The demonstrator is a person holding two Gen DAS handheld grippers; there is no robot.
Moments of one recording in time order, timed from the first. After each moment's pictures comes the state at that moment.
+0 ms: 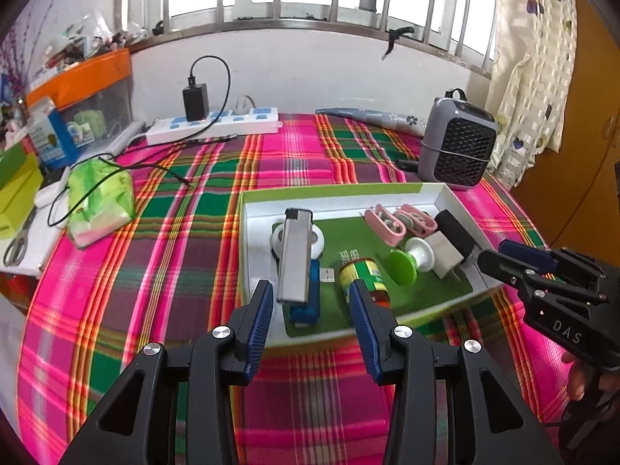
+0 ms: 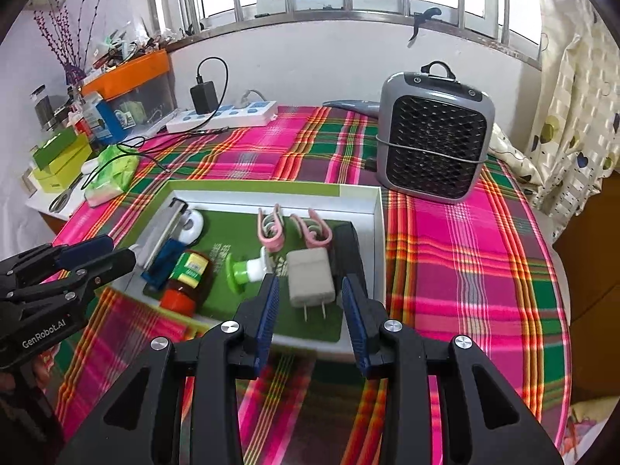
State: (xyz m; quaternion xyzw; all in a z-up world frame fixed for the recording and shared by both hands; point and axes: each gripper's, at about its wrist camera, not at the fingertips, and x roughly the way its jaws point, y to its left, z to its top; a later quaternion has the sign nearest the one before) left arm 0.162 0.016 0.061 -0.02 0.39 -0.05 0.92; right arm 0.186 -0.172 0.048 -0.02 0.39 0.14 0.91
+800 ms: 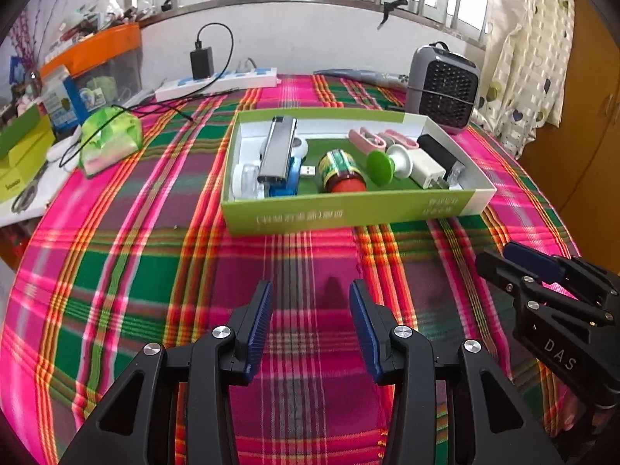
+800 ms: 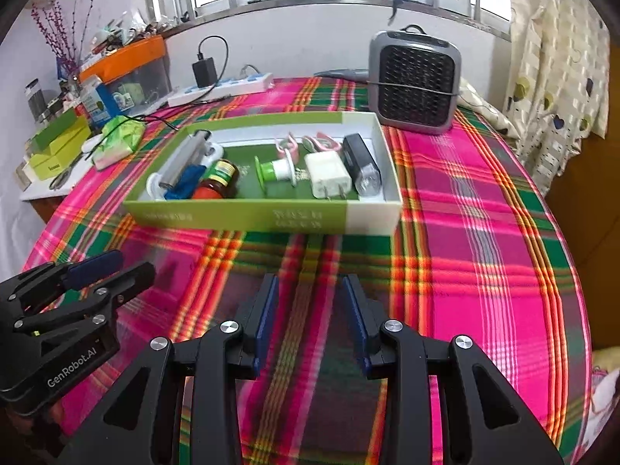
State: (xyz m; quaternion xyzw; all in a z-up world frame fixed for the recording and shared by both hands) left arm 0.096 -0.002 0.022 -0.01 0.42 -0.03 0.90; right arm 0.109 -0.164 0.015 -0.01 0.41 0.10 0.91
